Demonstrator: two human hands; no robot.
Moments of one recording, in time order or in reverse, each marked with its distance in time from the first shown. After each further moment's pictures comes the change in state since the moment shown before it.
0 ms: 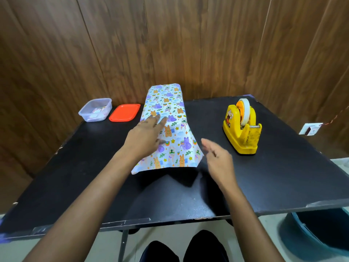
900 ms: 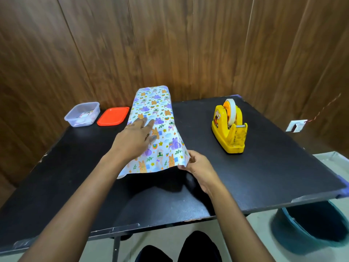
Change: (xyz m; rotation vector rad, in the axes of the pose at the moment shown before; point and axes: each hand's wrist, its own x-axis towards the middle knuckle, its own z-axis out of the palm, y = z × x) left_hand 0.004 0.002 -0.002 -0.095 -0.025 -0.073; right_hand 0.001 0.010 0.013 0.416 -0.309 0.312
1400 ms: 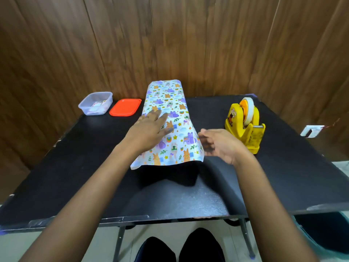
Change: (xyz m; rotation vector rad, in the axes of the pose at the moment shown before) left_hand 0.001 -0.005 0.000 -0.110 -0.022 0.075; right_hand 0.024 -0.065 -0.016 -0.162 -0.078 0.143
